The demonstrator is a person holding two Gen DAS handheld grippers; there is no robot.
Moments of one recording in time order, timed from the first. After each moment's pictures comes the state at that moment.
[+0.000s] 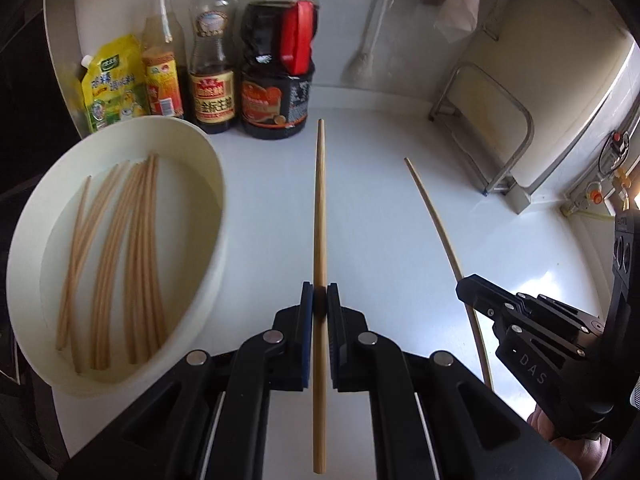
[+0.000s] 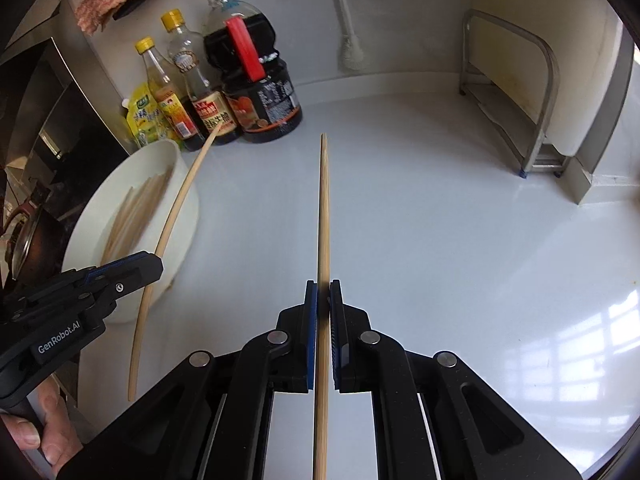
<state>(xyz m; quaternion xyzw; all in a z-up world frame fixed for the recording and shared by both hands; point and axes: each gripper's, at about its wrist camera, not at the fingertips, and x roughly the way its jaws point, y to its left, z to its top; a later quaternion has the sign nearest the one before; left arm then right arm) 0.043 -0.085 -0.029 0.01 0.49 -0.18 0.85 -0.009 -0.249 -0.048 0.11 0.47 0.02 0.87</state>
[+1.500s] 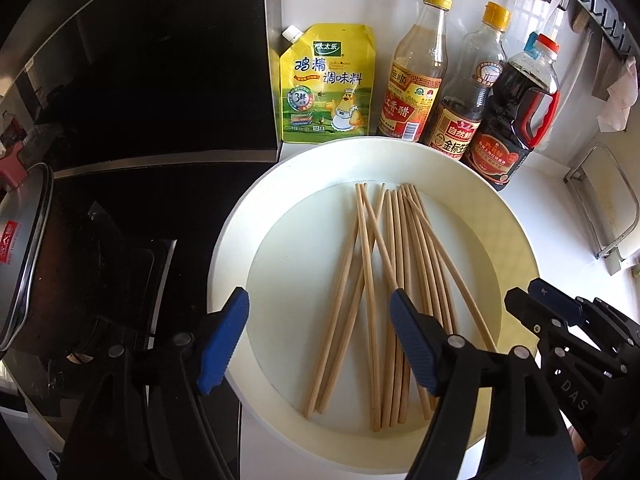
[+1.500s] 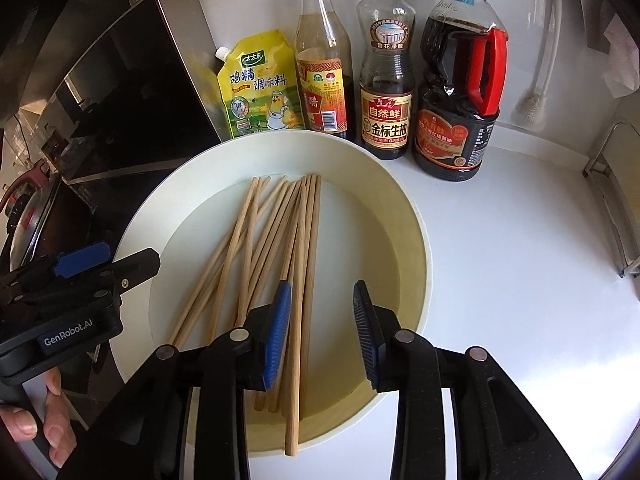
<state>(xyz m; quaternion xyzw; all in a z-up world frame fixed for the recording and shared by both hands) 0.123 0.134 -0.016 0.00 0.50 -0.03 0.87 0.094 -0.037 -0.037 0.03 0.49 0.07 0.87</state>
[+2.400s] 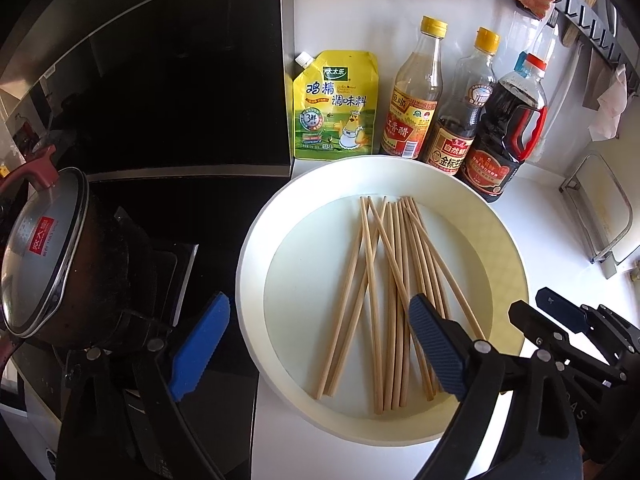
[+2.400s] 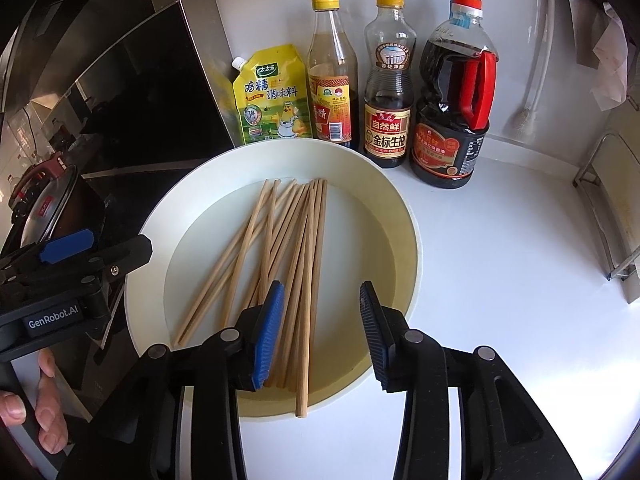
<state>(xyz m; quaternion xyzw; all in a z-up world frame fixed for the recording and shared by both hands) 0.100 0.144 0.010 0.01 0.47 -0.02 0.88 0.069 -0.033 -0.018 0.02 0.48 0.07 0.88</state>
